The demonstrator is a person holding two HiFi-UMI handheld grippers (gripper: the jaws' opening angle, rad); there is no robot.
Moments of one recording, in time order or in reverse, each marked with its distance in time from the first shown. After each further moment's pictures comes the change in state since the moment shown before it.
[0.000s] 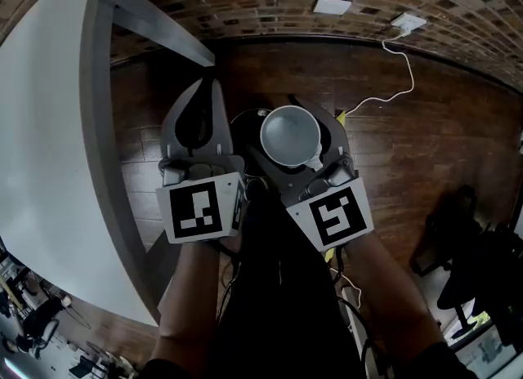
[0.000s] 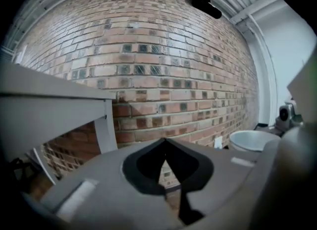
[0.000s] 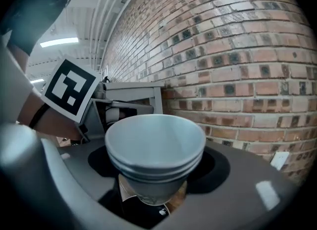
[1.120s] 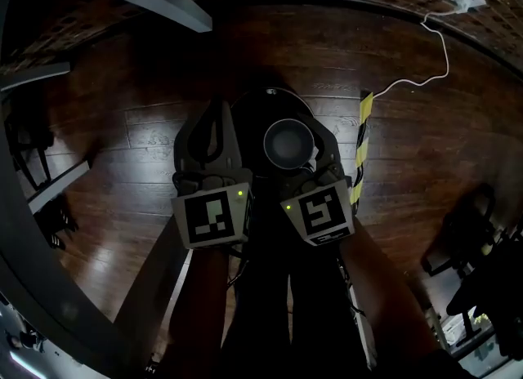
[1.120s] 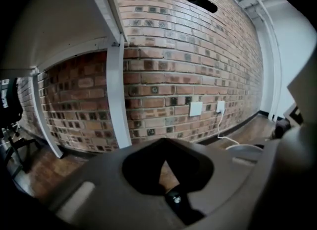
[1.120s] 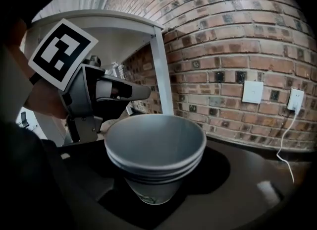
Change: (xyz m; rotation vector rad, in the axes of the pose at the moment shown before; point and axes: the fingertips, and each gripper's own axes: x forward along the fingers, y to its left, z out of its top) left arm 0.002 0.021 -0.222 -0.057 0.222 0.040; right arm 0.065 0.033 -0.233 0.075 0.263 0.014
